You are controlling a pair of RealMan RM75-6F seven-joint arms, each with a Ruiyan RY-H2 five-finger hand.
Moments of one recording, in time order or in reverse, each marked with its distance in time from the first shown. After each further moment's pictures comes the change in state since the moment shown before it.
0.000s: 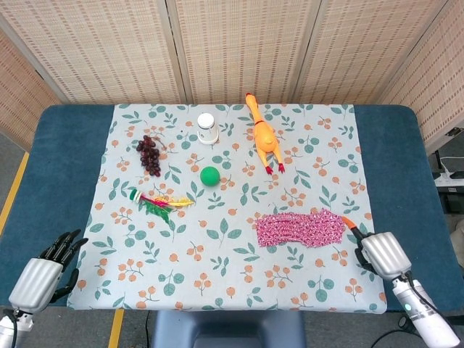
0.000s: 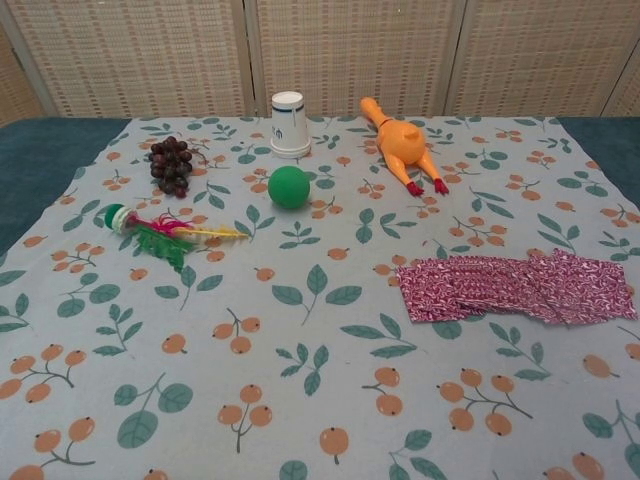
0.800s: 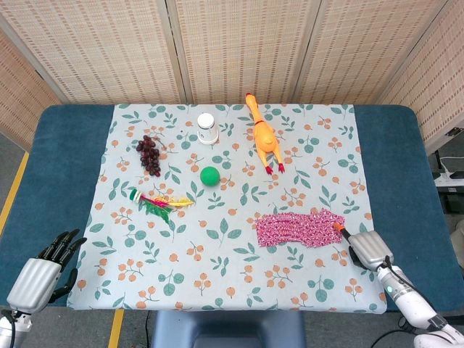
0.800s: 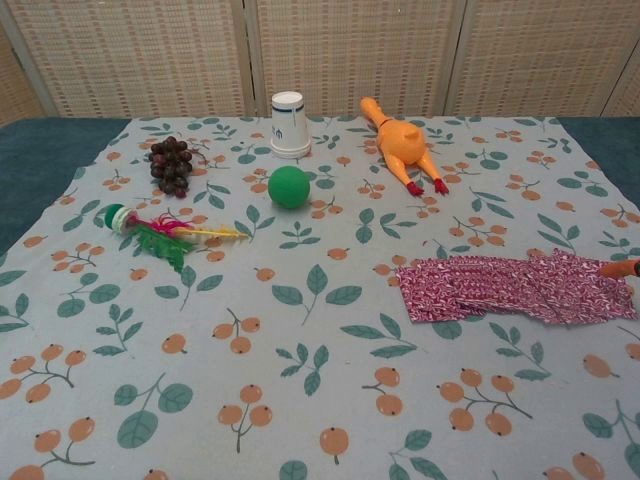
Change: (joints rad) left arm 0.004 0.002 -0.002 0.002 -0.002 0.006 -0.009; right arm 0.130 -0.061 0.016 0.058 0.213 -0.333 -0.067
